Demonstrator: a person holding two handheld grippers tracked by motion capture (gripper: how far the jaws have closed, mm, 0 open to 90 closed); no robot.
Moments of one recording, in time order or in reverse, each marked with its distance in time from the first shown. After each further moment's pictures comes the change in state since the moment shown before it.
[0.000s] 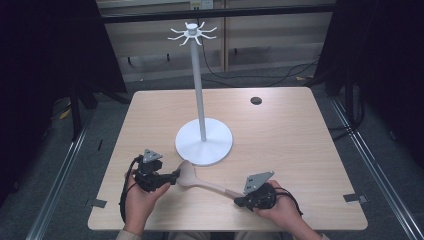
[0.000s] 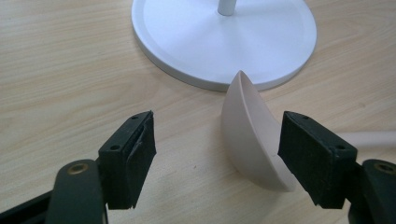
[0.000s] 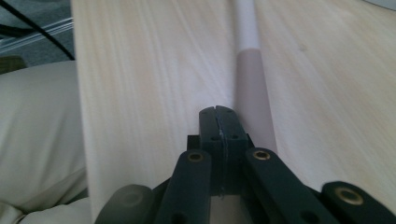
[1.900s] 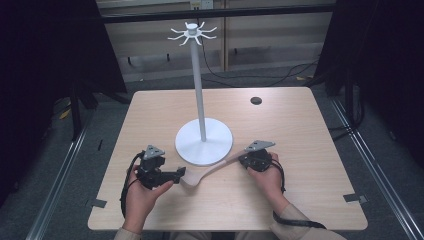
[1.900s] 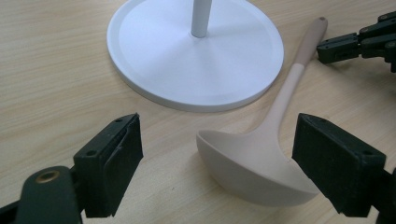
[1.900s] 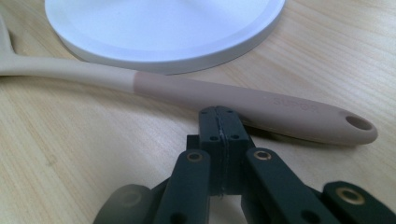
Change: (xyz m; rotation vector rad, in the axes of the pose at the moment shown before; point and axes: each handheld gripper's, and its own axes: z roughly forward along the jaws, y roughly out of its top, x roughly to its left) left arm -0.007 0.014 -0.003 -0.036 -0.085 0.027; right arm -0.087 0.021 0.027 -0.125 -0.399 0.305
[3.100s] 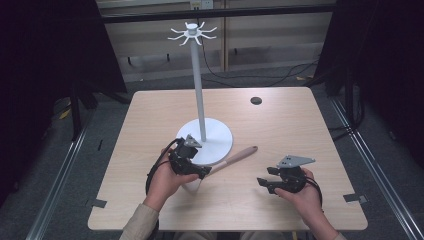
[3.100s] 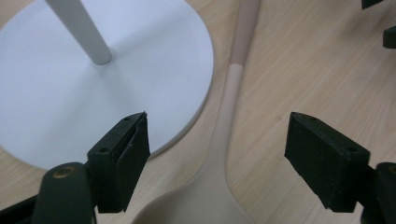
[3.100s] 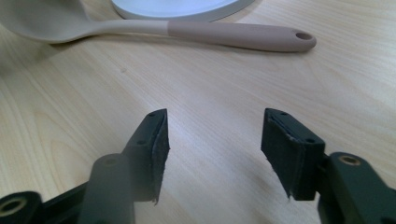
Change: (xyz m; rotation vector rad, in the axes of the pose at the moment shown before) left arm -0.047 0.051 0.056 0.226 -0.173 0.304; right arm -0.012 -0.050 -0.089 -0.036 0.092 0.063
